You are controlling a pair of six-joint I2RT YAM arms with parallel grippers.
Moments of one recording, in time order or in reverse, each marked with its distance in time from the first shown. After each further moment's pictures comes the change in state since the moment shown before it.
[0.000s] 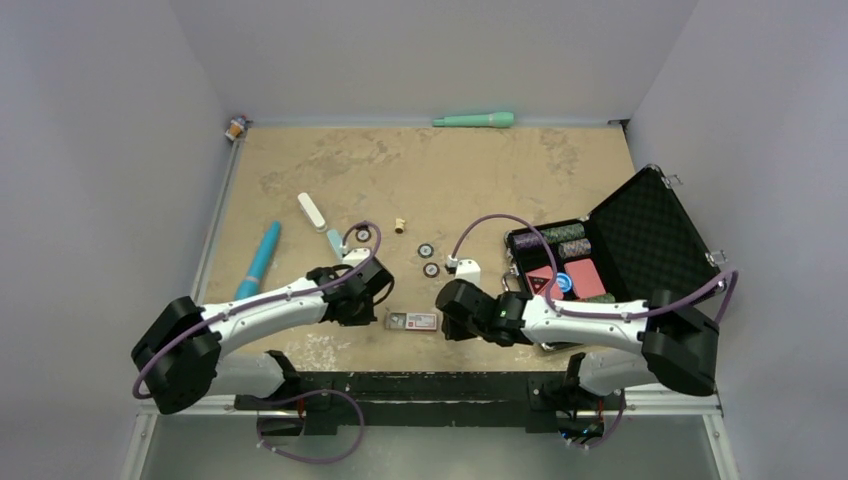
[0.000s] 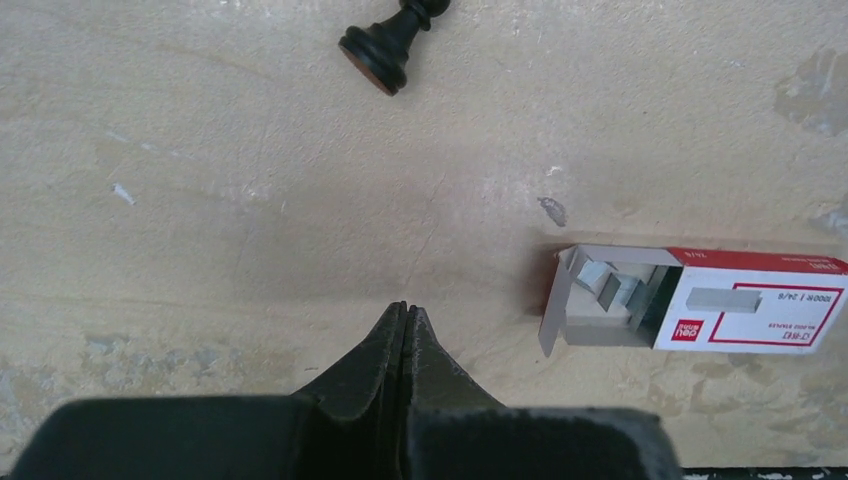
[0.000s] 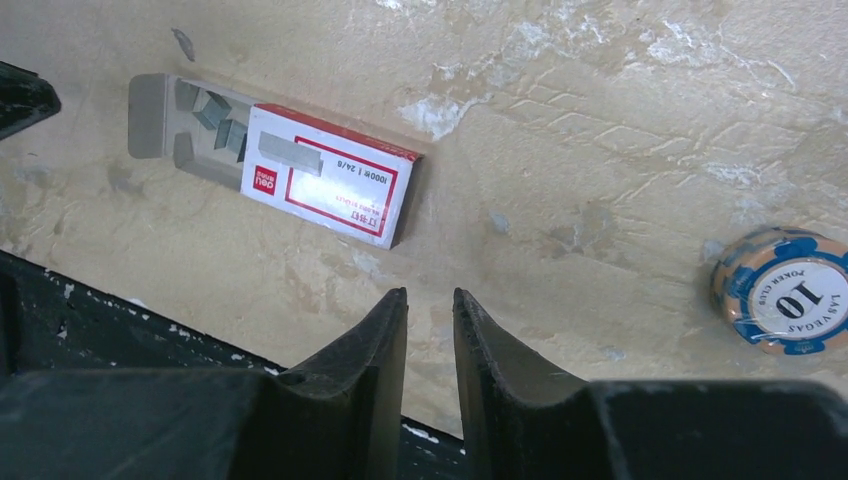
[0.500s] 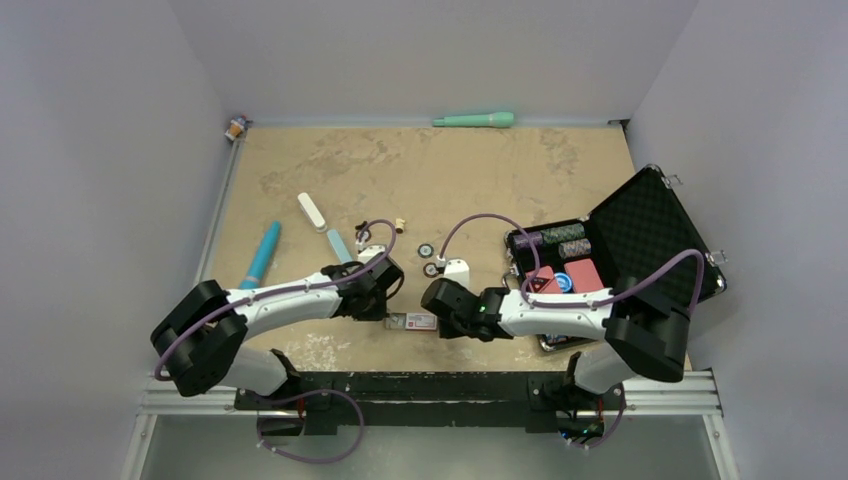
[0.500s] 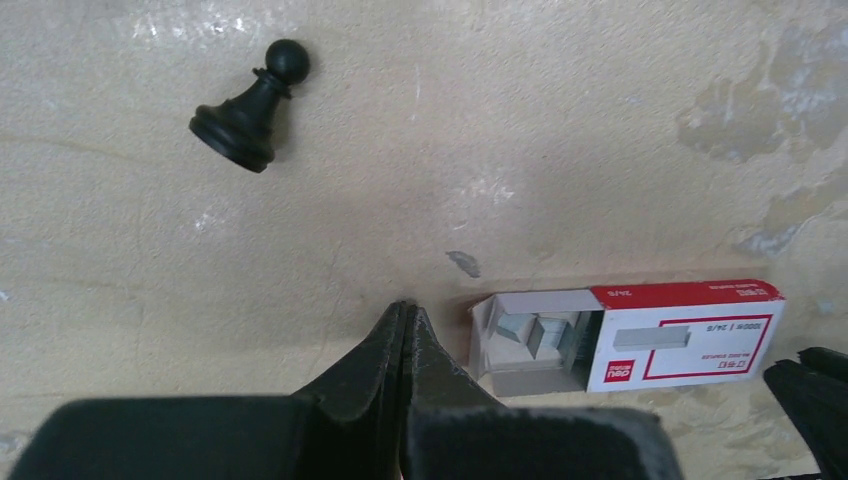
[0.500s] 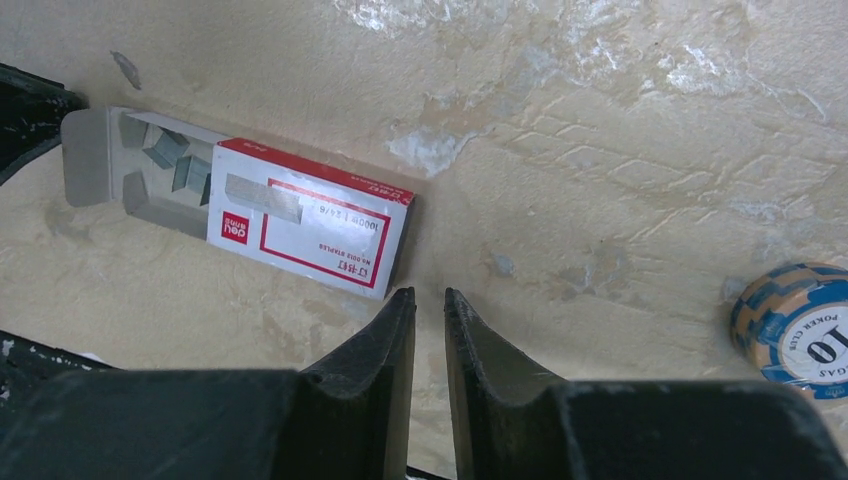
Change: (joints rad) left arm 0.000 0.141 0.008 0.181 0.055 0.055; right arm 0.000 0.162 0.073 0.002 0.029 0.002
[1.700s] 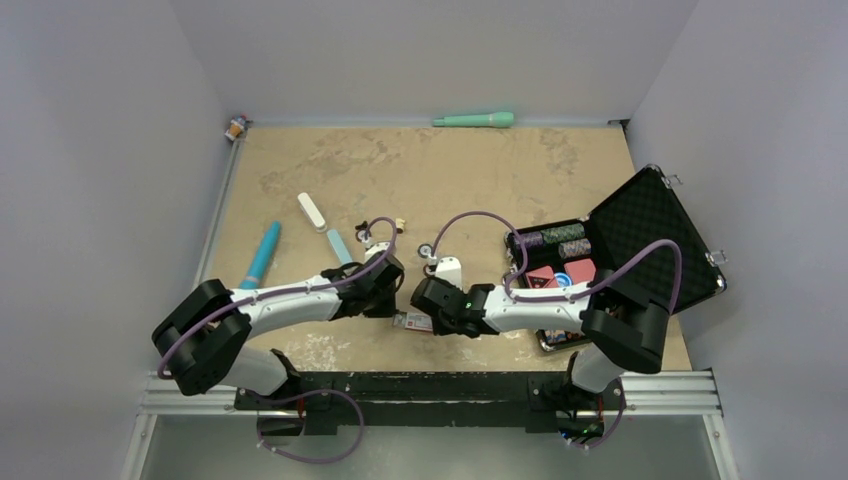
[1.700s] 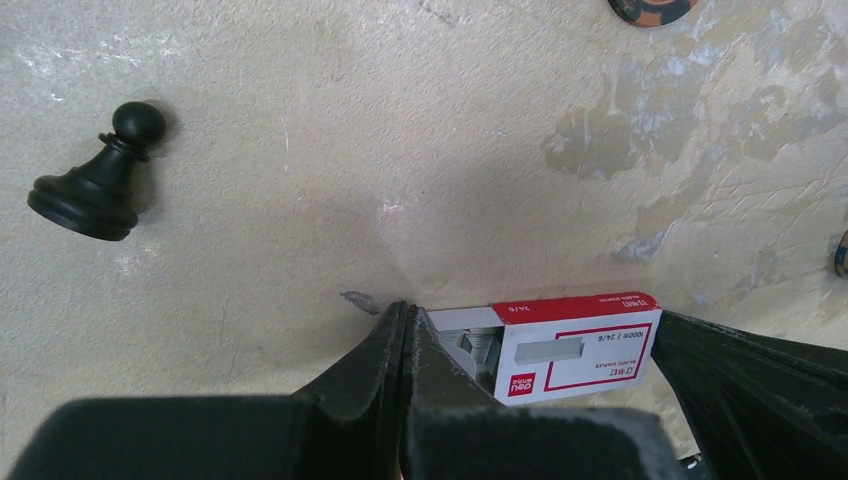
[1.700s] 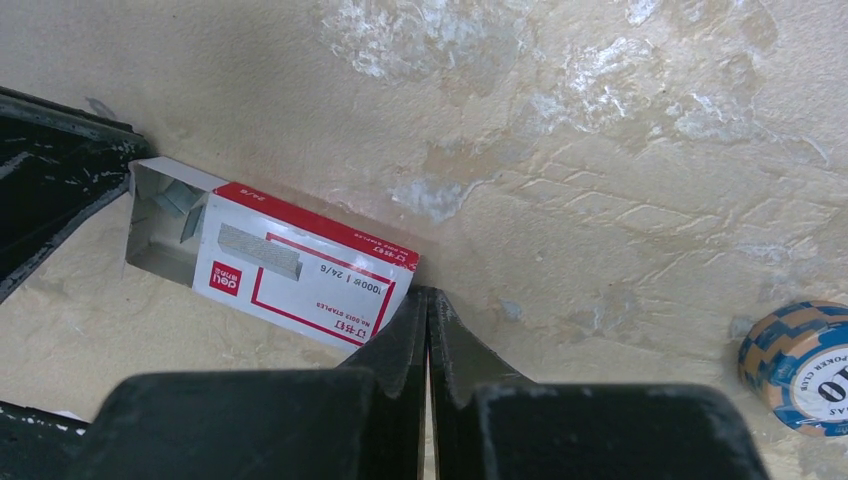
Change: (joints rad) left arm 0.005 0.018 -0.034 0.204 0.095 0.015; right arm 0.000 0.110 0.067 -0.007 0.050 -0.008
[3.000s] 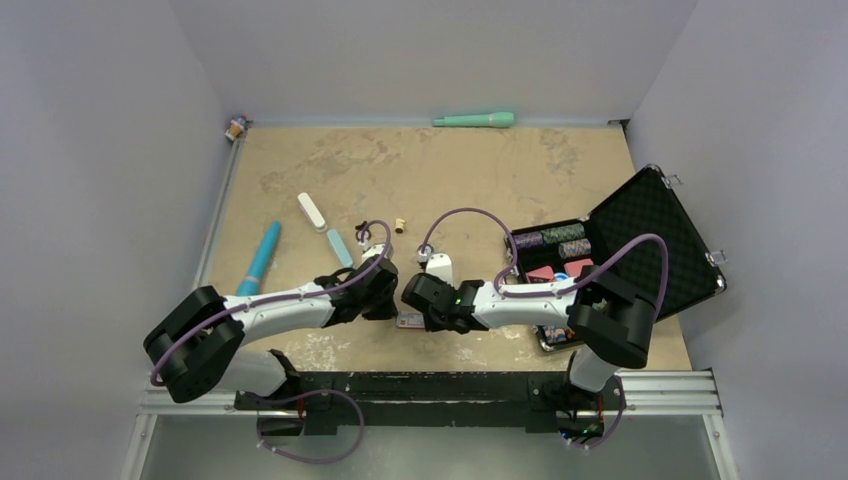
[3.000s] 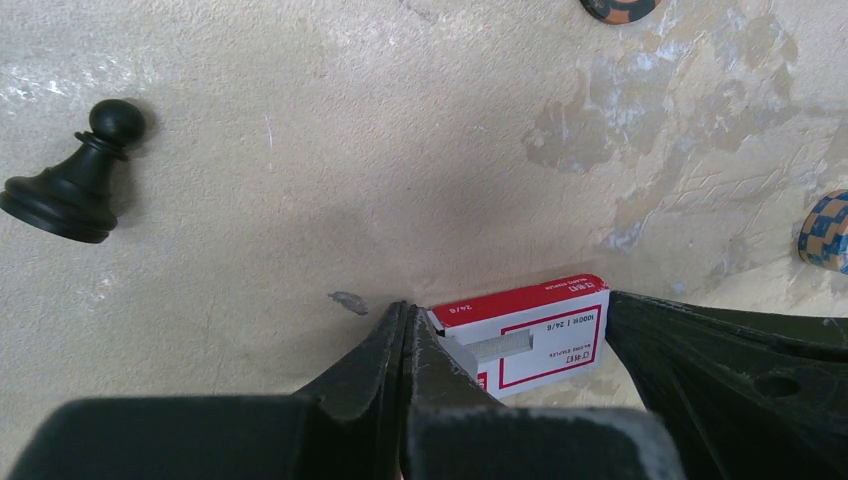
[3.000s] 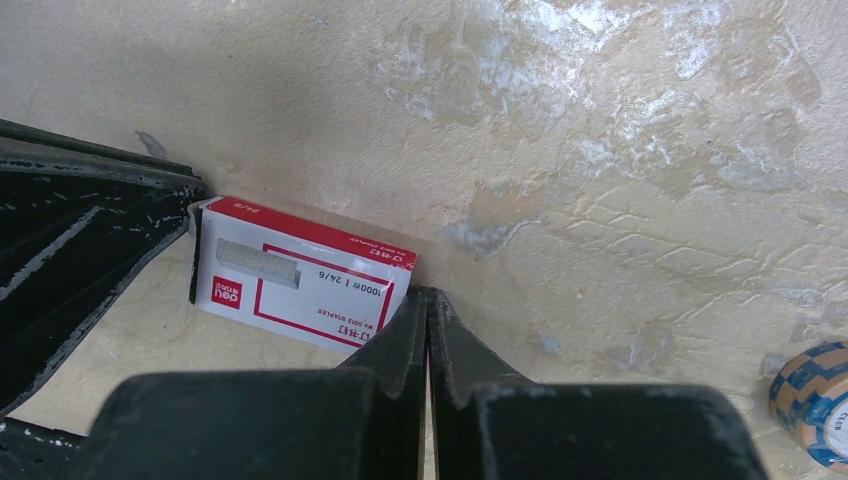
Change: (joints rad) left arm 0.002 -0.054 -0.080 0.105 0.028 -0.001; right arm 0.000 0.072 0.077 0.003 0.005 -0.024
